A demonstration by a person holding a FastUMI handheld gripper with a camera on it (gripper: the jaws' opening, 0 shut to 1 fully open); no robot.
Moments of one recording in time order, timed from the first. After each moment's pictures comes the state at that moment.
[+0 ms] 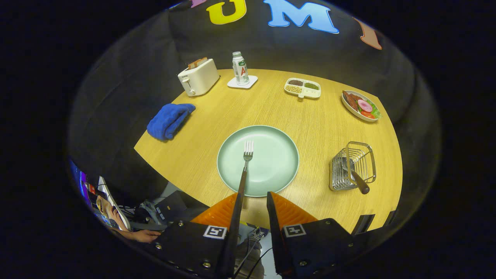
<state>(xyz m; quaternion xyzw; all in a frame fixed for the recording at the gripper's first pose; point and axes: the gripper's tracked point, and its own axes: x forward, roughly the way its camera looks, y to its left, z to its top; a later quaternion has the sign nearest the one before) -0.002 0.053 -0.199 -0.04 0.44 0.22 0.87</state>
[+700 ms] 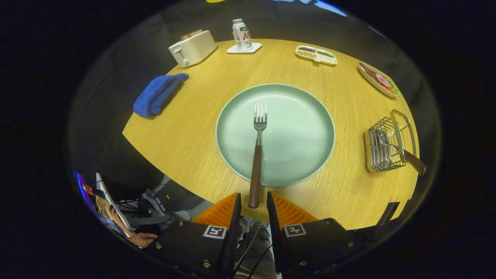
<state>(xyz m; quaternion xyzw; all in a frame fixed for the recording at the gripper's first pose) -0.010 0.084 -0.288 -0.05 0.52 0.21 0.82</state>
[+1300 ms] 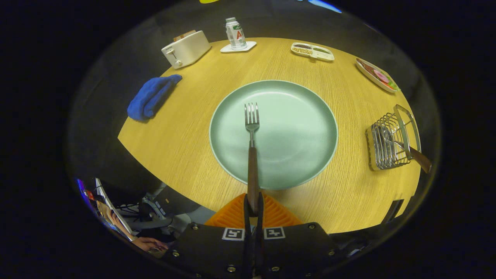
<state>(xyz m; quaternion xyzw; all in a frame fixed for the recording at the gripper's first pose) -0.005 0.087 -0.291 -0.04 0.52 0.21 0.83</state>
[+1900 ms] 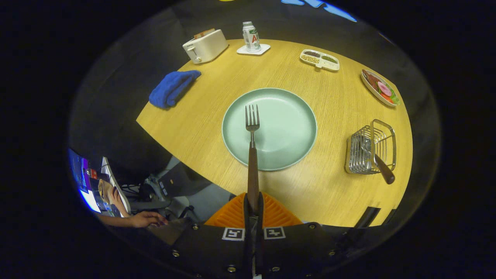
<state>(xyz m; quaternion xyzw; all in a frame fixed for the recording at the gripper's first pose) -0.037 0.025 -0.220 -0.09 0.54 0.26 0.80</state>
